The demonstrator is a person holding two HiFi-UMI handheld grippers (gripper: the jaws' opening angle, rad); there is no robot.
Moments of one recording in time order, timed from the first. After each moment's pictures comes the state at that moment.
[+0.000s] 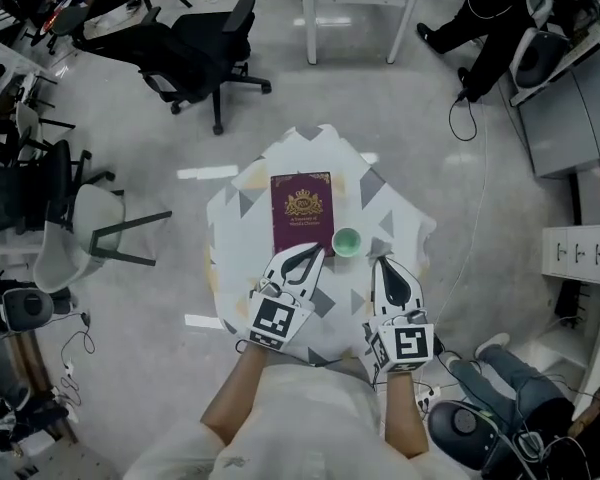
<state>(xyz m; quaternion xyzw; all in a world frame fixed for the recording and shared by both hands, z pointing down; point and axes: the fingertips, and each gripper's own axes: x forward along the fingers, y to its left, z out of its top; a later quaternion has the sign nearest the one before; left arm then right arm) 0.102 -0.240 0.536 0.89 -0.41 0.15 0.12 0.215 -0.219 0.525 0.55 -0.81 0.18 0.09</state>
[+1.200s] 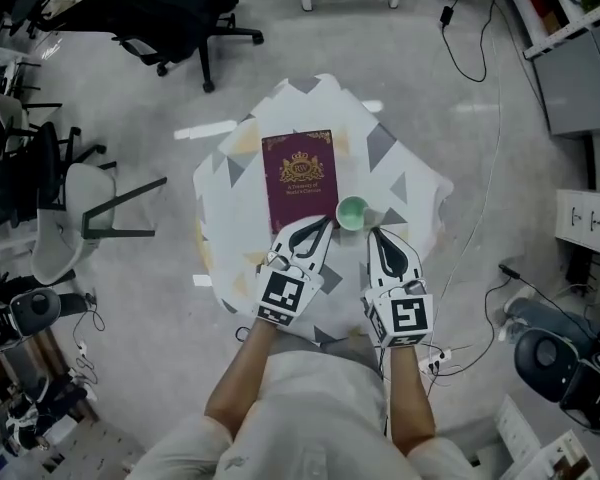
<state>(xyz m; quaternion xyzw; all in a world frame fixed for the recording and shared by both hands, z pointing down) 0.112 -0.243 0.620 0.88 -0.39 0.19 0.17 0.195 -0.225 0.605 0.52 -0.81 0.22 0.14</state>
